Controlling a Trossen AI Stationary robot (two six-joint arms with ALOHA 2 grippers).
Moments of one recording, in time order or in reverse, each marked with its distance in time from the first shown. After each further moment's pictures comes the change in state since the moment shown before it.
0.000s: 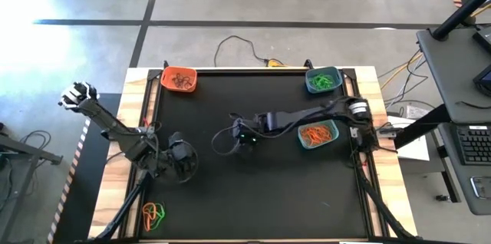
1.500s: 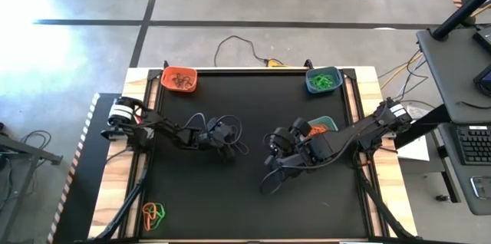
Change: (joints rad) left arm 0.617 0.772 -0.047 0.999 0.268 0.401; right arm 0.363 -0.323 -0.001 -0.520 0.646 0.321
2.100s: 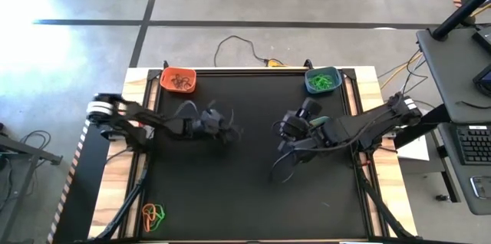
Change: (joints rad) left arm 0.097 -0.263 -0.009 -0.192 0.057 -0.211; right arm -0.052 -0.121 0.000 -0.134 0.143 -0.318
